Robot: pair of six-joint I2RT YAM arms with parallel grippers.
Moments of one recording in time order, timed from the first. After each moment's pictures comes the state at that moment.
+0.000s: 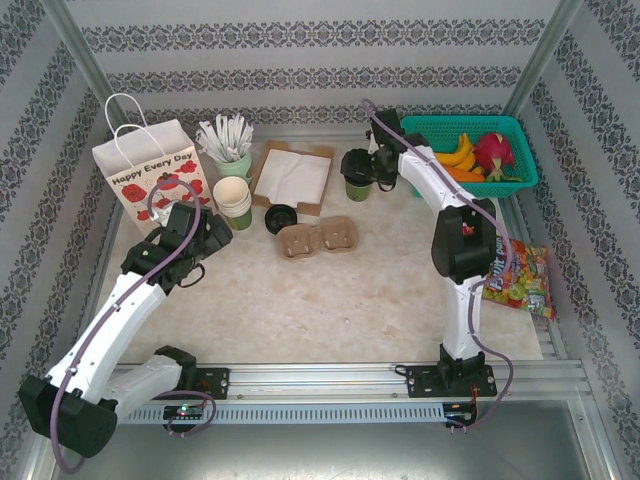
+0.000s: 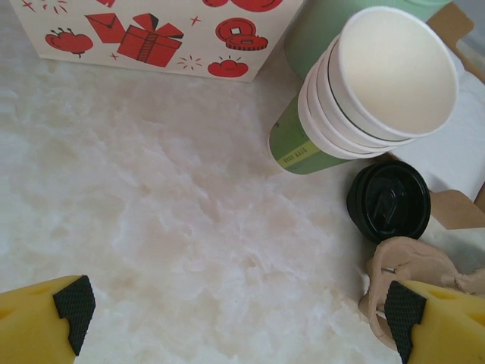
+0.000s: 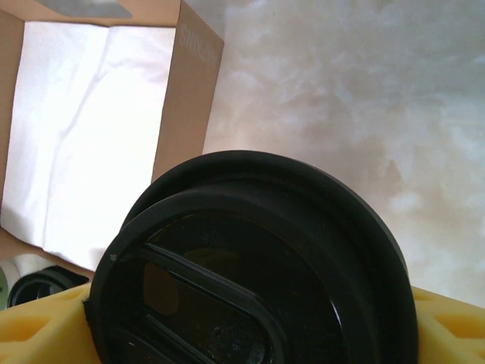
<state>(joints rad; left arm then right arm) -0.31 0.99 0.96 -0.86 -0.33 -0.83 0.27 2.15 1.95 -0.81 -0.20 0.44</state>
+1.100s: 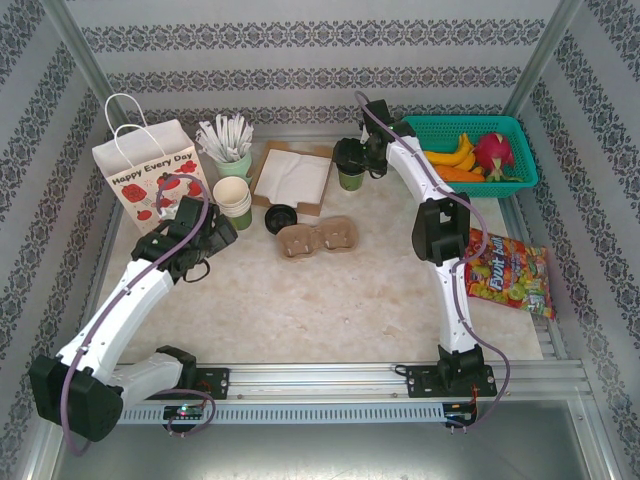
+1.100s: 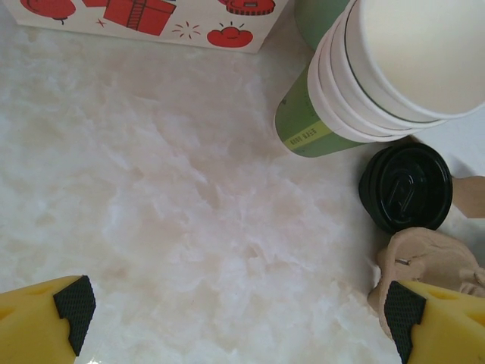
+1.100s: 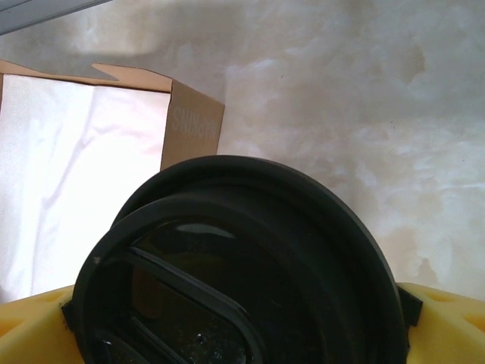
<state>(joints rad) -0.29 1.09 0.98 -0.86 -0.28 -0.84 0.26 2.45 2.37 -0.94 -0.21 0.45</state>
